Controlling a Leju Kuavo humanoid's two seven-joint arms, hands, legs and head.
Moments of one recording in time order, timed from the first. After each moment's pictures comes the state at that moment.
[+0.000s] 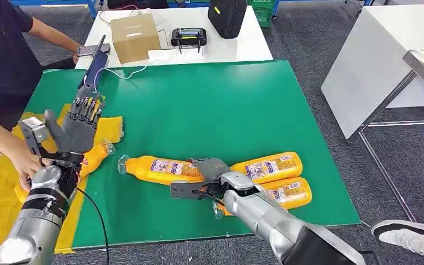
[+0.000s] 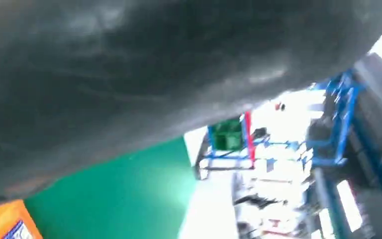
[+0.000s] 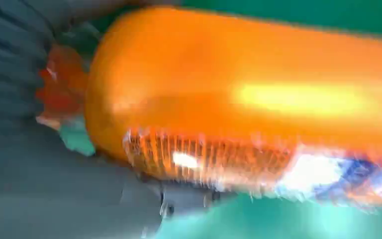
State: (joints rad) left arm -0.53 0.07 0.11 -0.93 0.04 -0.44 -0.52; right arm -0.71 0.23 0.89 -0.37 0.61 -0.13 -0.04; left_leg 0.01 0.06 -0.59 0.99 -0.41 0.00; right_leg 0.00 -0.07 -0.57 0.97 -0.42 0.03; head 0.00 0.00
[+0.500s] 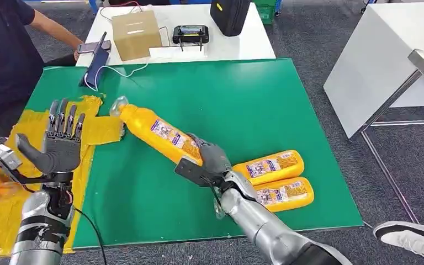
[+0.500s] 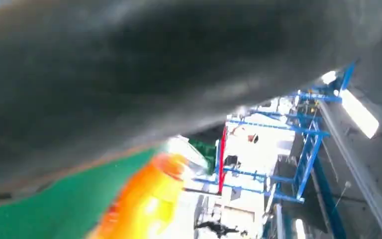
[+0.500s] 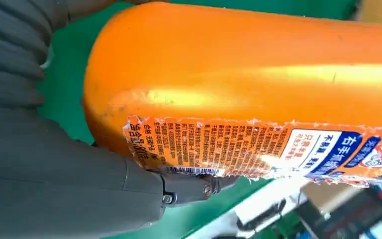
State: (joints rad) left arm -0.34 0.01 0.22 -1.18 0.15 -0.42 -0.46; right arm -0.58 0.25 0.56 -0.57 0.49 -0.33 -0.24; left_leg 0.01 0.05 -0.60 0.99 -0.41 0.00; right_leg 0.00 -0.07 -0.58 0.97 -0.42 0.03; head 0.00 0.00
